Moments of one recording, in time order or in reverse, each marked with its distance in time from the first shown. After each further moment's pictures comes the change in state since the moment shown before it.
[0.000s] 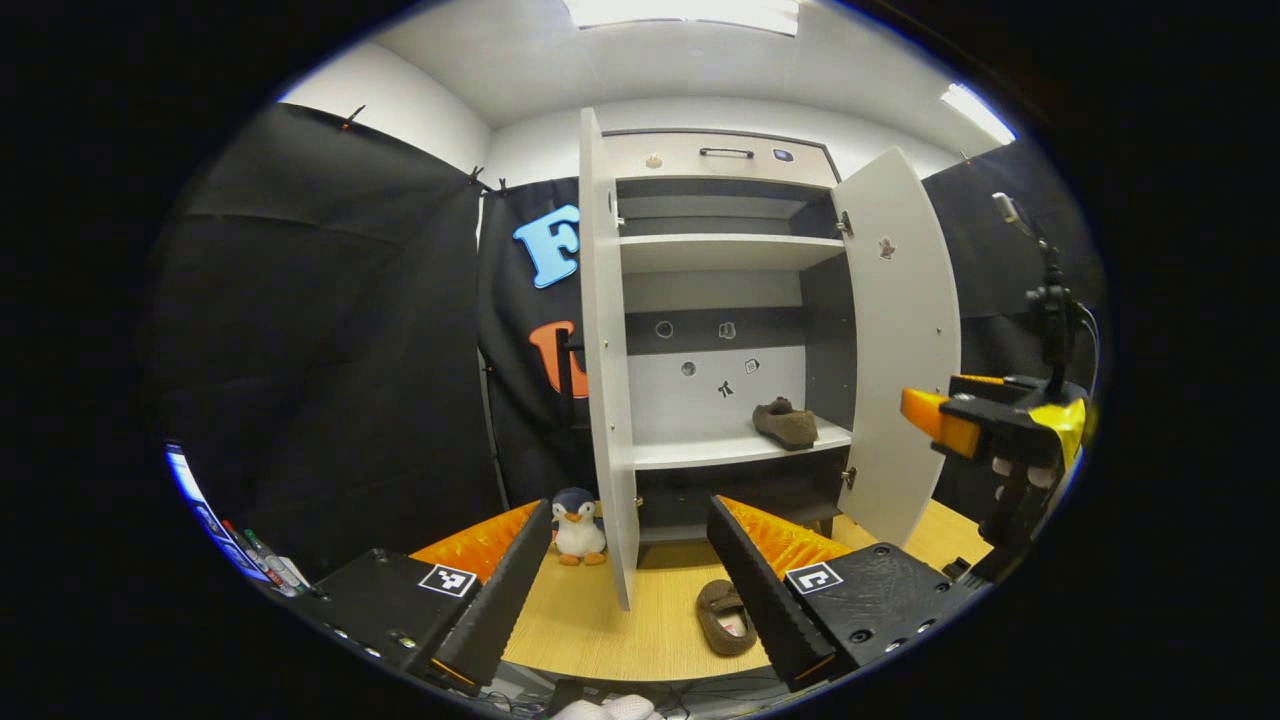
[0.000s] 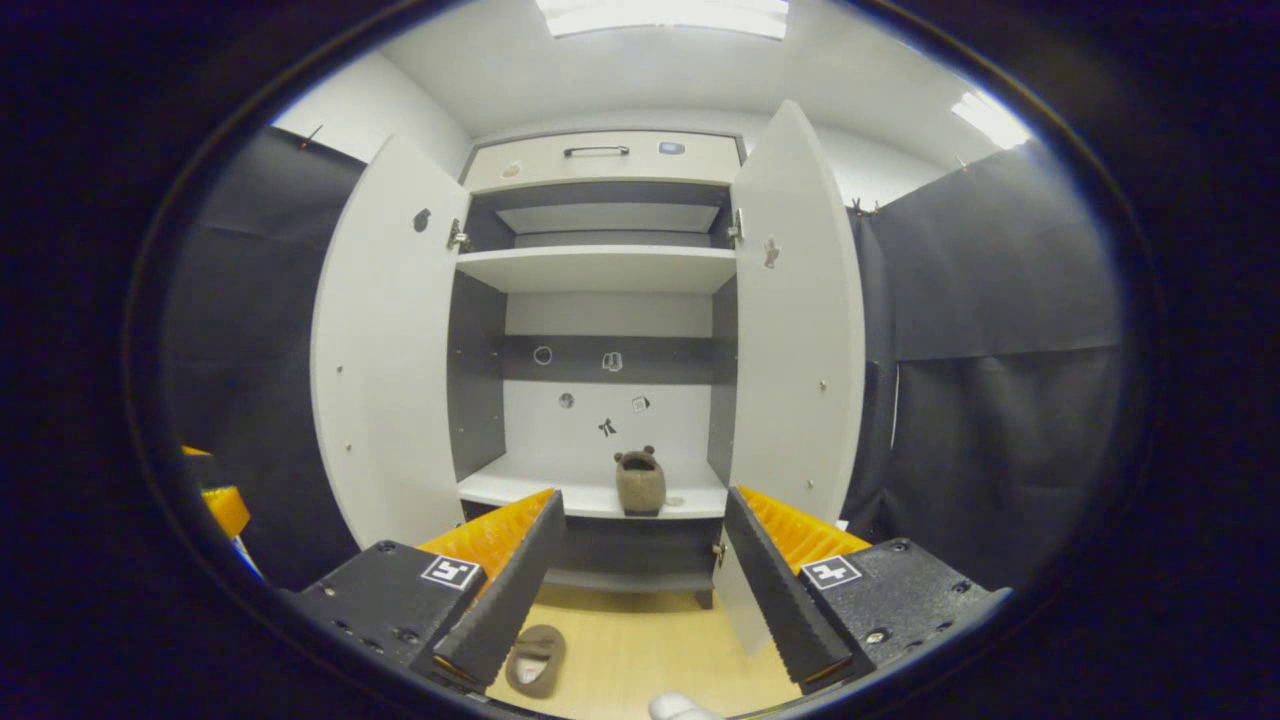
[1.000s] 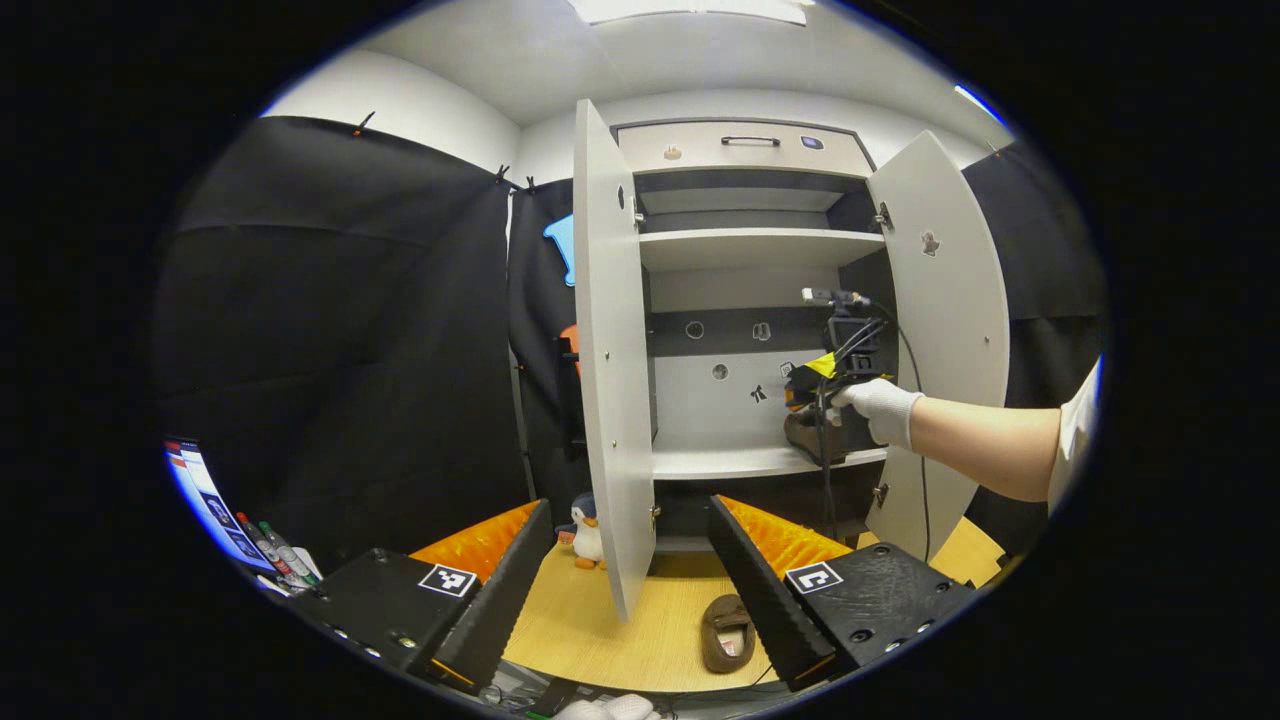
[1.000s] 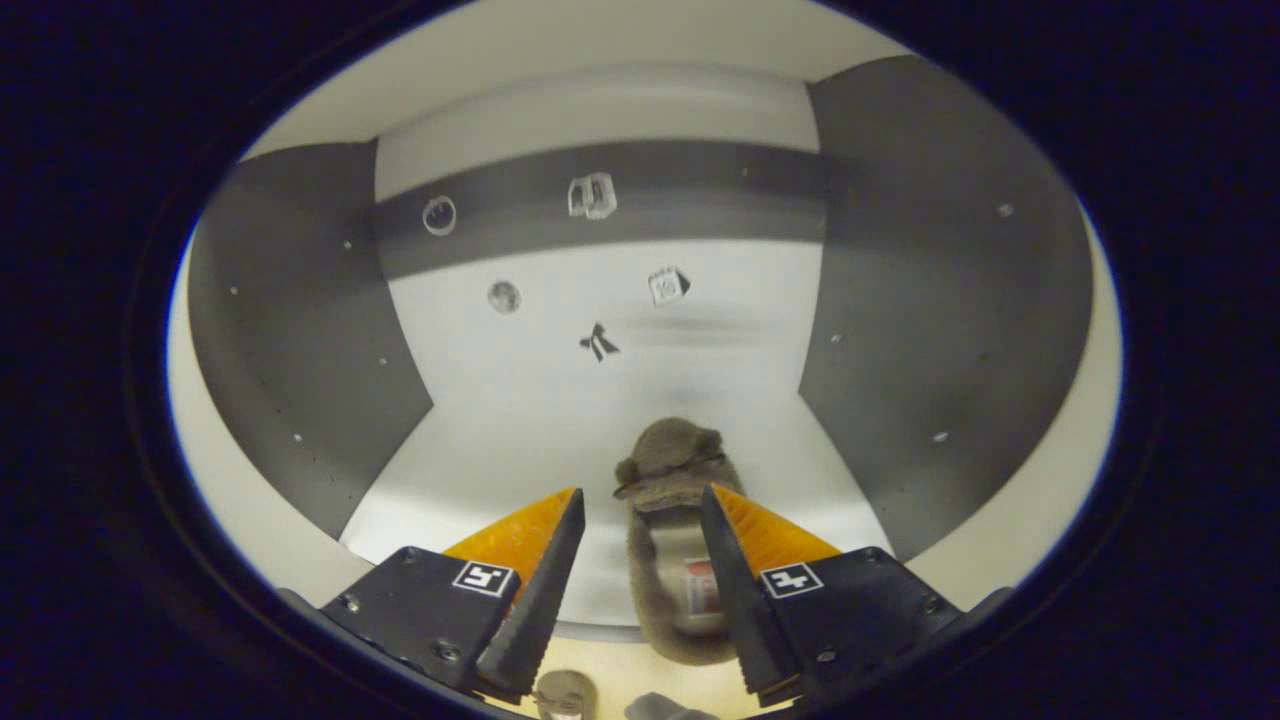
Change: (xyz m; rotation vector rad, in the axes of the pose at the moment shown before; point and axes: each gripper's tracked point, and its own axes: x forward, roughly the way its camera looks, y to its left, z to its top) left arm 0.029 -0.013 0.019 -0.026 0.019 0.141; right arm 0.379 0.035 -0.006 0.043 0.378 -0.012
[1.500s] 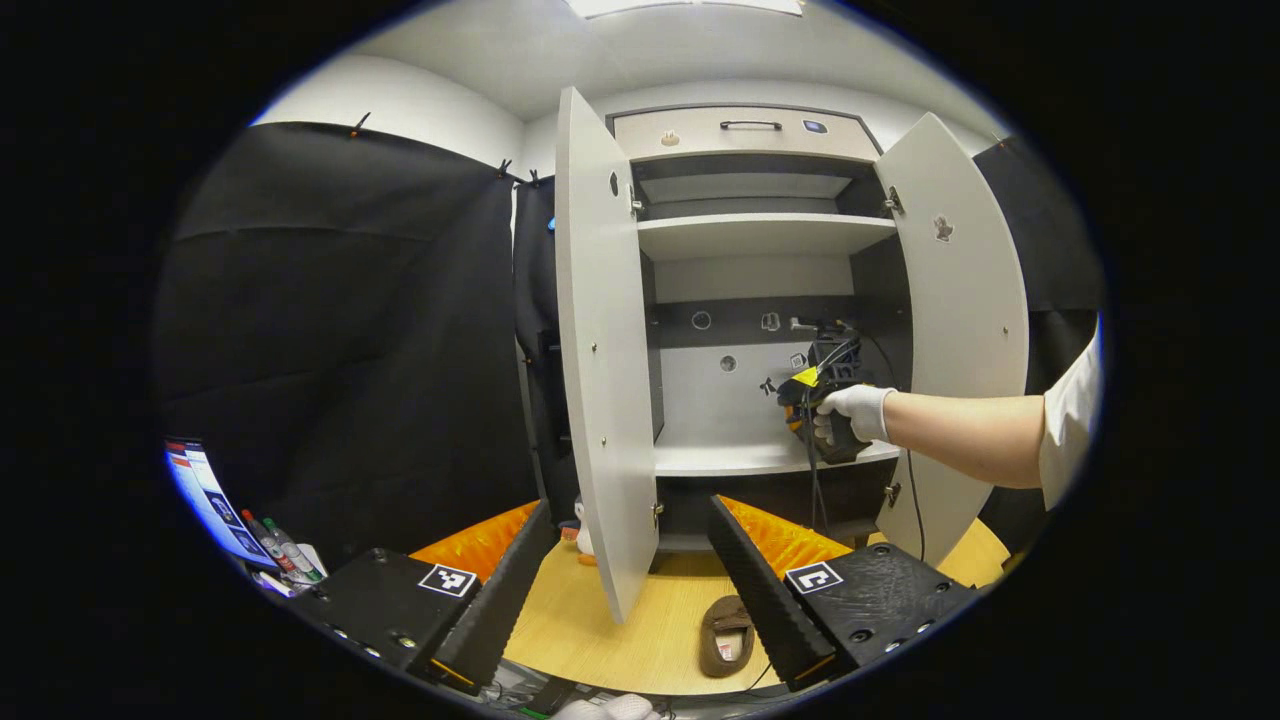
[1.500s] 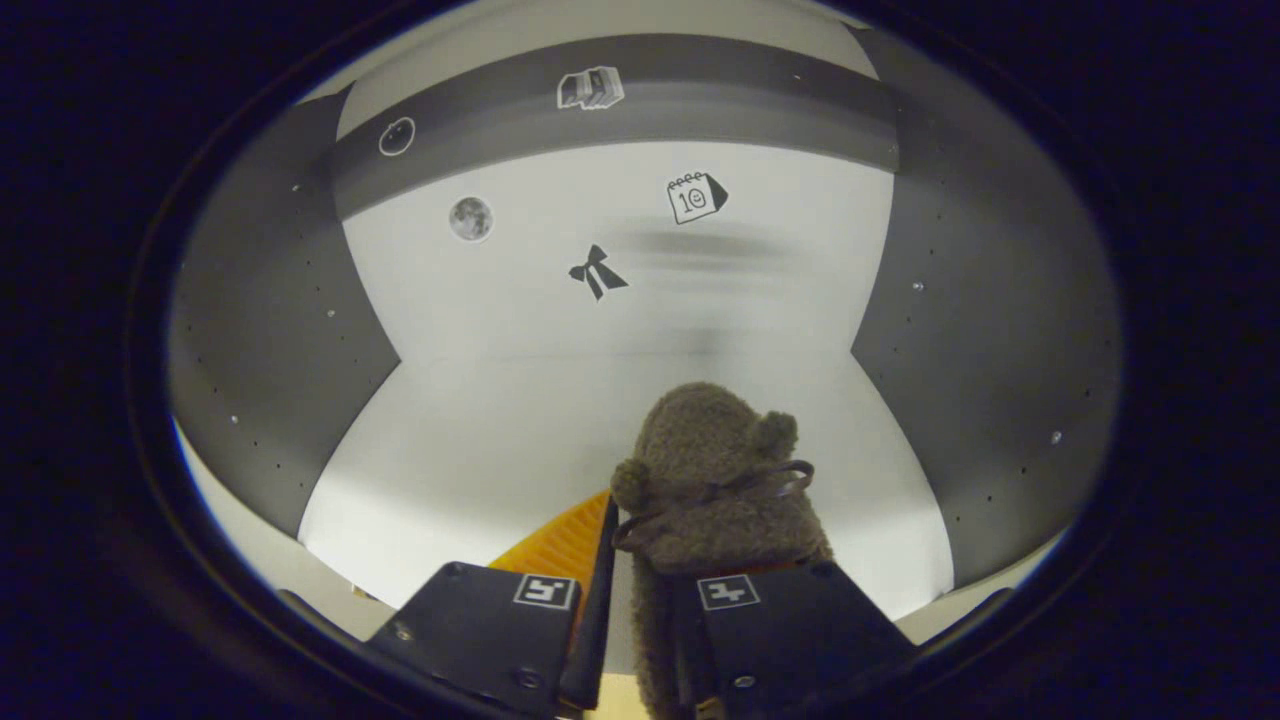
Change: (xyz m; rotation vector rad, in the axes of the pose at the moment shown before) left arm 0.026 -0.020 0.001 0.010 0.029 0.046; right arm 0.106 0.021 -0.060 -0.004 0.303 0.053
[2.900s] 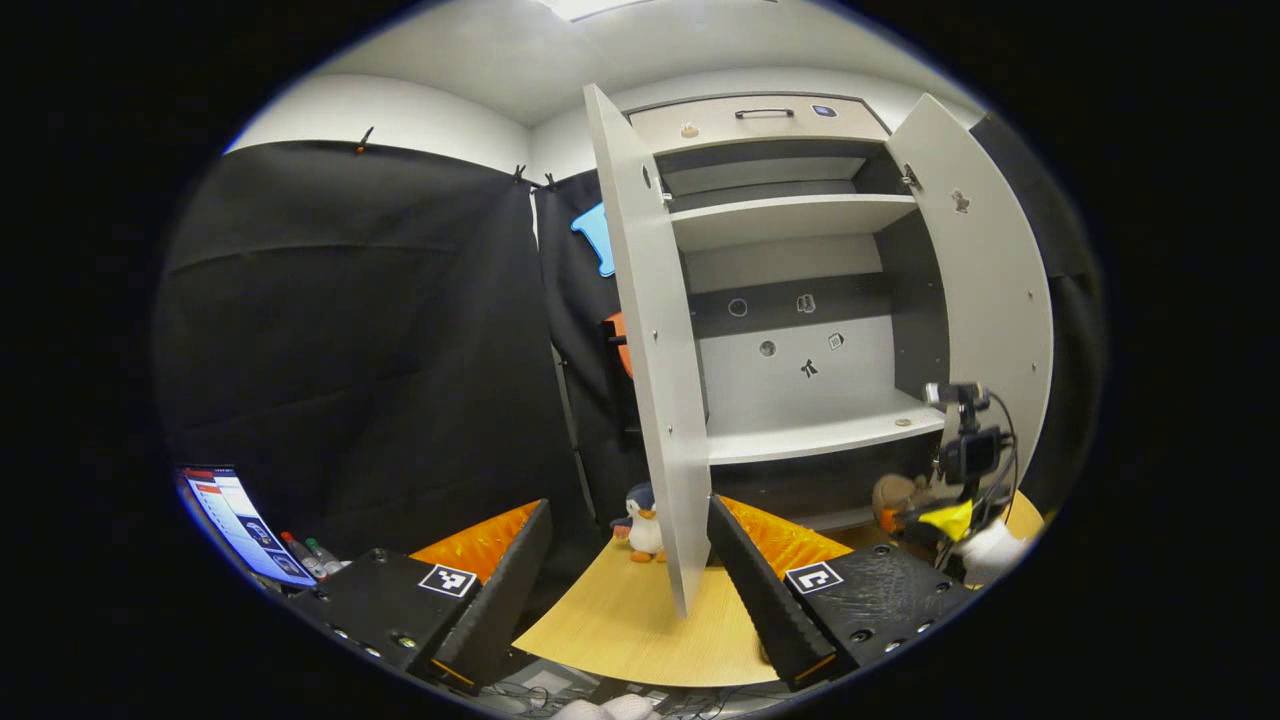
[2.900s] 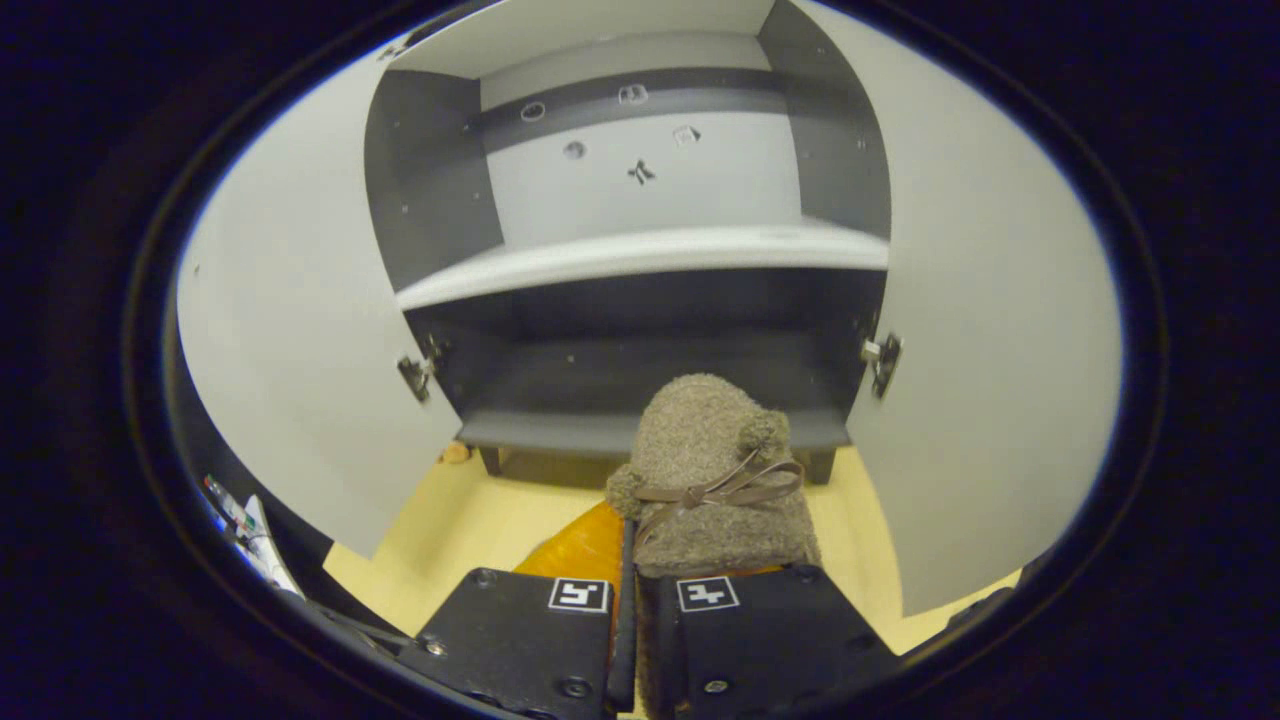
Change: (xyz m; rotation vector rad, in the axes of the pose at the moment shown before) left arm 0.003 0.012 -0.011 0.072 0.016 0.104; right arm -0.126 -0.011 -0.225 -0.002 -0.167 0.136
